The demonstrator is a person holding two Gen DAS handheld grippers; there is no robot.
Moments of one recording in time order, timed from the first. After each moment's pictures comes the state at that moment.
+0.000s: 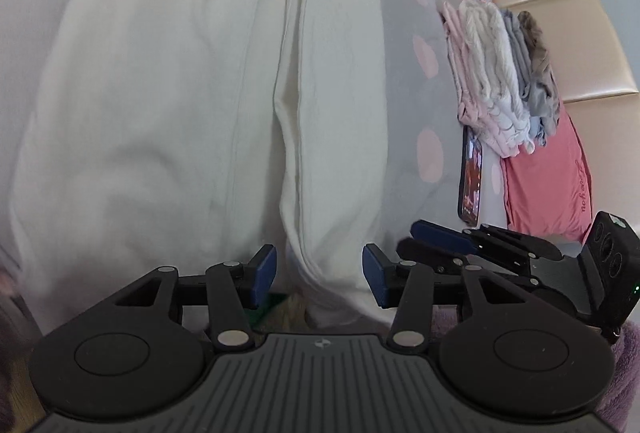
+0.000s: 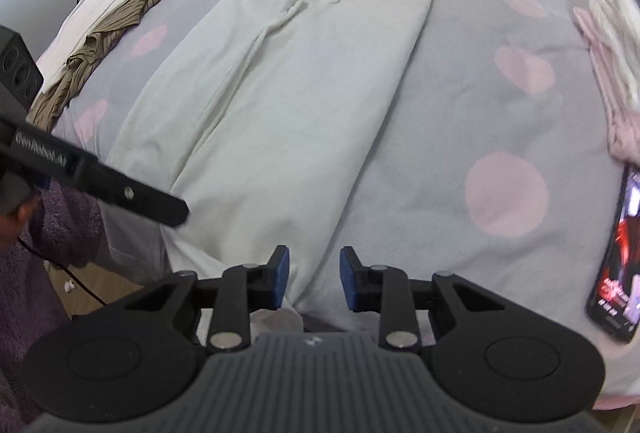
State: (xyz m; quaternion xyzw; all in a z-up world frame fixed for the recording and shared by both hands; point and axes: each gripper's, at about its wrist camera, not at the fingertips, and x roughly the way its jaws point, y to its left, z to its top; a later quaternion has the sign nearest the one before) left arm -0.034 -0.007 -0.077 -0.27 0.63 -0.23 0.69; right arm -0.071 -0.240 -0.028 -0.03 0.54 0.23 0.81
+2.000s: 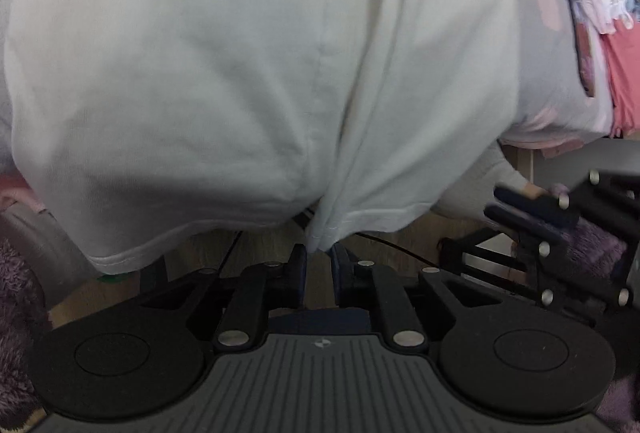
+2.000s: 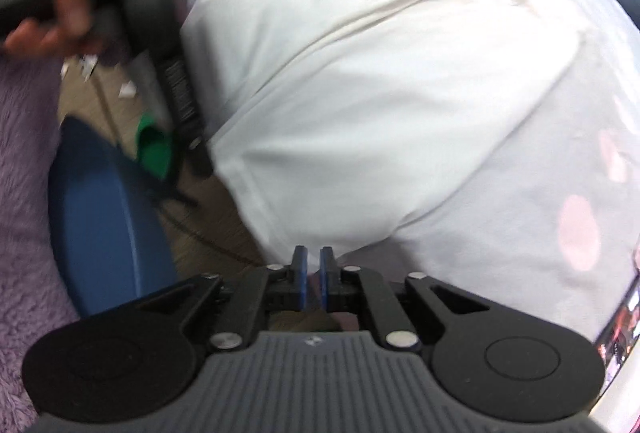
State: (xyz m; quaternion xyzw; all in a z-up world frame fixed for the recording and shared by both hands) left arm -0.076 -0.020 -0.132 -0.11 0.73 -0.21 0.64; right arm -0.175 -0.216 -0.049 -0.28 0.49 0.32 0.76
